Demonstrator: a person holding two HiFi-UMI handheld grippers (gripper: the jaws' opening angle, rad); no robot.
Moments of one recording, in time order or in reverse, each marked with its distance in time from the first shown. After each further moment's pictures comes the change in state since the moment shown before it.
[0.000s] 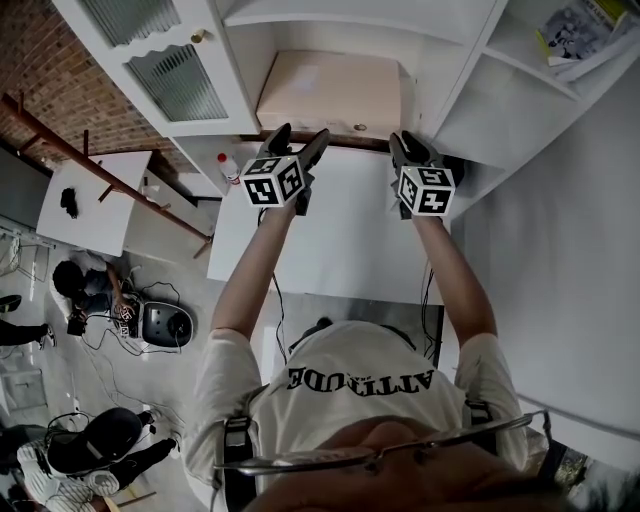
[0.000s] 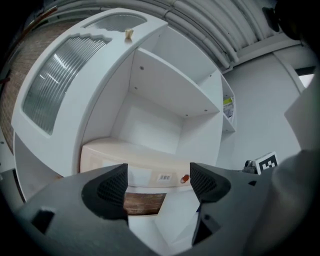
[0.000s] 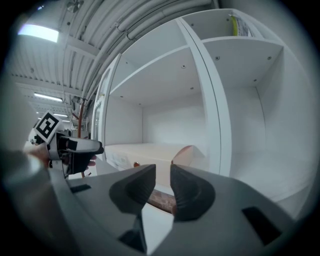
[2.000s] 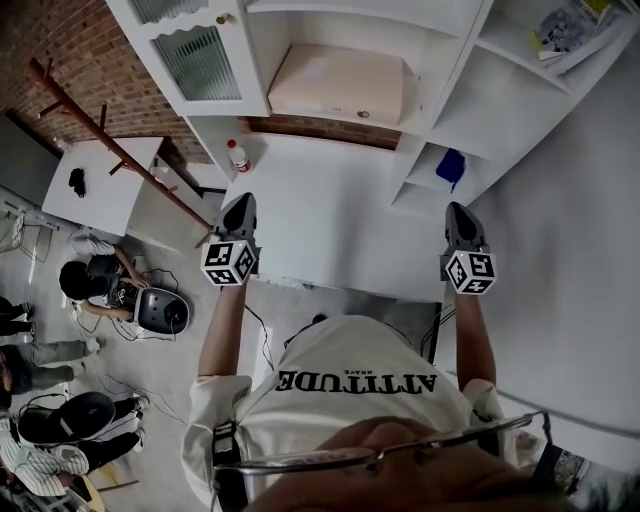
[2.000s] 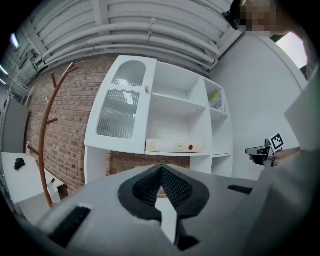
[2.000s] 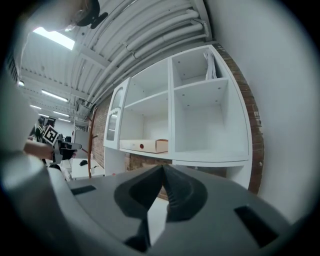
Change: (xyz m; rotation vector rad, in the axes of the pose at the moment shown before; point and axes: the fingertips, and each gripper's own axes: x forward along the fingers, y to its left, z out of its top) left arm -0.232 0.037 -0.075 0.214 -0.067 0.240; right arm -0.211 -0.049 -0.073 -0.034 -0.096 -0.035
